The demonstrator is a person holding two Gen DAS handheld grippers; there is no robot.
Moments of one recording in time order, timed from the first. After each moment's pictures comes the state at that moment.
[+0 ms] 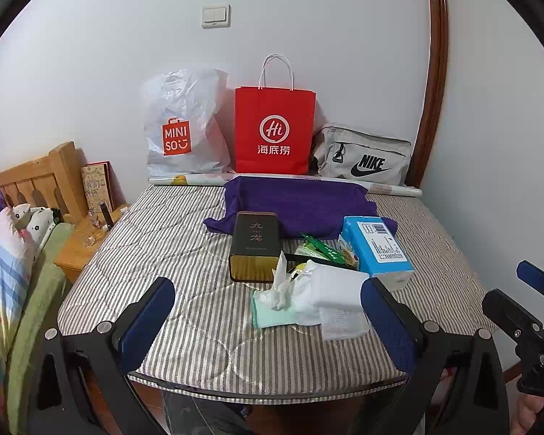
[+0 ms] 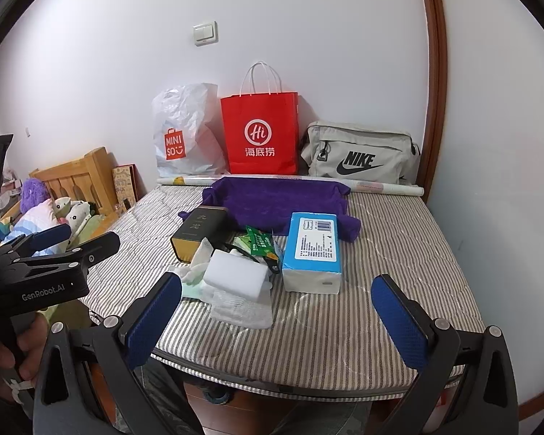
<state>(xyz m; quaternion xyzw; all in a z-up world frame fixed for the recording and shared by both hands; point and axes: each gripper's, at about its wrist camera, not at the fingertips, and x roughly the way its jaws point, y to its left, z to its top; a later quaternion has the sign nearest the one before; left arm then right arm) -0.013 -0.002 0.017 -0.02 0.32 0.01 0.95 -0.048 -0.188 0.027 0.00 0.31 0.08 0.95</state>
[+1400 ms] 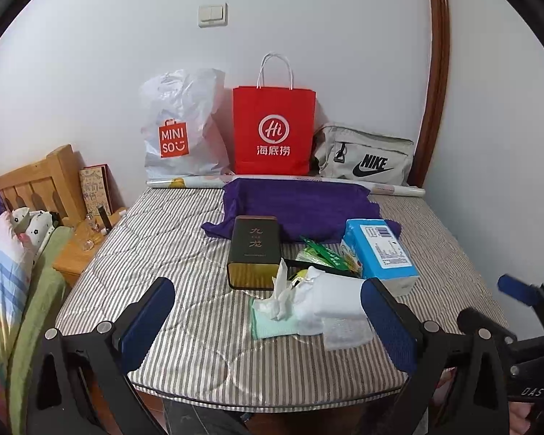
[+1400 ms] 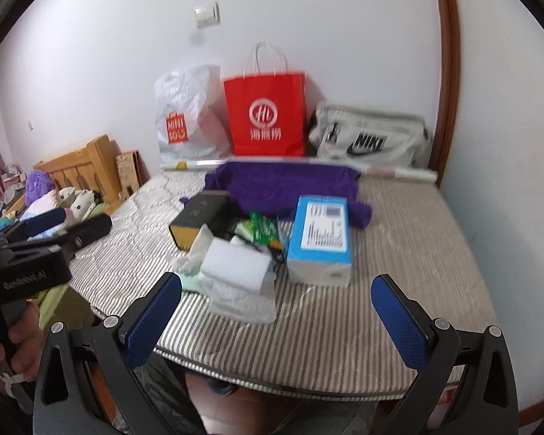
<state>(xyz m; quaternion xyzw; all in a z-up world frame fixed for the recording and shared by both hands) 0.005 -0.001 0.013 -0.02 0.32 0.01 0.95 -0.013 -0.193 0.001 0.01 0.36 0.10 0.93</state>
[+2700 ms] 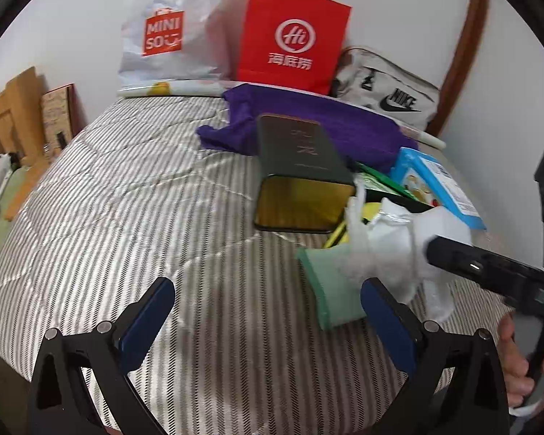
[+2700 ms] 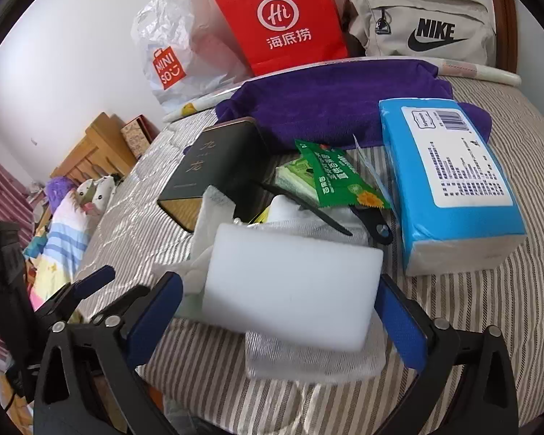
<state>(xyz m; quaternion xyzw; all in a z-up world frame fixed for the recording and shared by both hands) 0.083 0.064 -0.129 -0.07 0.42 -0.05 0.90 0.108 -0.125 -0.117 0.10 0.47 0.16 0.86</state>
